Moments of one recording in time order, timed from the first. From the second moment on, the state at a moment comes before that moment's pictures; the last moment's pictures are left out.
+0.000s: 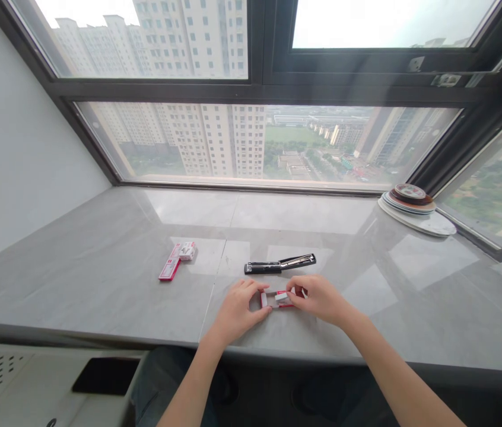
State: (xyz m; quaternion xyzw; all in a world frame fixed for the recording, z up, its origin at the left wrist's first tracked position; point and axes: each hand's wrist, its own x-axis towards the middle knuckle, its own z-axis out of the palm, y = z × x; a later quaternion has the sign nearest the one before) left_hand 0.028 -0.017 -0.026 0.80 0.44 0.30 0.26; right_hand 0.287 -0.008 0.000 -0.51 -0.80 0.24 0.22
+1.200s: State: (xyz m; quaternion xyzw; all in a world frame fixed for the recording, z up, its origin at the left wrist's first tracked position) left_hand 0.036 -0.003 -0.045 0.77 0.52 0.30 0.21; right_hand 0.259 -0.005 -0.004 -0.51 -0.79 0.22 0.26
